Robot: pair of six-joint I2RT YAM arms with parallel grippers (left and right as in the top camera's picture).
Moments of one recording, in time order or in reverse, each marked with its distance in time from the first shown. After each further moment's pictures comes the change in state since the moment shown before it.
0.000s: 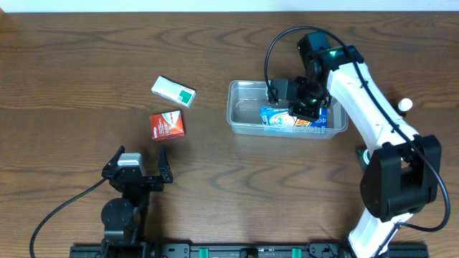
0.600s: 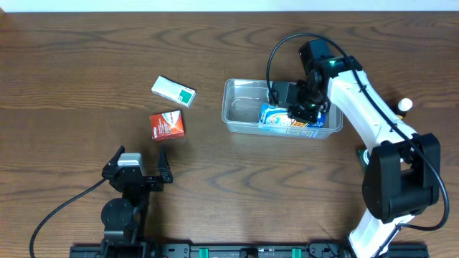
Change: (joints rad) left arm 0.000 0.000 0.000 0.000 0.000 0.000; right arm -0.017 -0.010 -0.119 0.169 0.030 0.051
